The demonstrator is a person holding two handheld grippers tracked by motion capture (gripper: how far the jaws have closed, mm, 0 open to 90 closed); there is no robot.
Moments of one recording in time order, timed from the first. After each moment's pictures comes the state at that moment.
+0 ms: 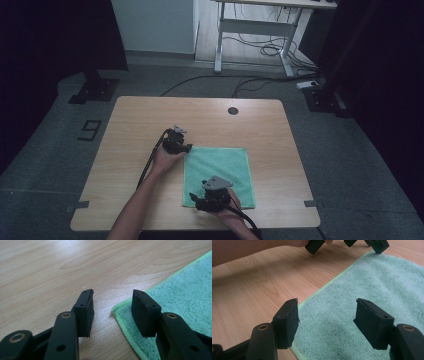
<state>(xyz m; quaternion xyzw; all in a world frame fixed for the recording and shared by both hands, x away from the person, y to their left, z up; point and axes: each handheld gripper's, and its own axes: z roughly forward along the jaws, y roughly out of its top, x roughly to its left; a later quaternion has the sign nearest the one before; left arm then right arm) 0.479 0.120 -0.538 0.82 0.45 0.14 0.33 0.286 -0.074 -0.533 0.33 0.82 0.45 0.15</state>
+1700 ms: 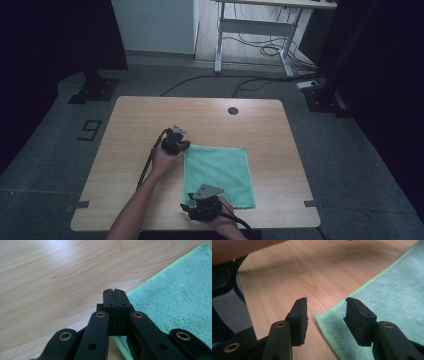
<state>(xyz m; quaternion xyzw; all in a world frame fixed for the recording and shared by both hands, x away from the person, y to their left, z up) 0.462 0.120 -0.517 0.82 0.42 0.14 0.36 0.267 -0.051 -0.541 0.27 0.85 0.45 0.09</state>
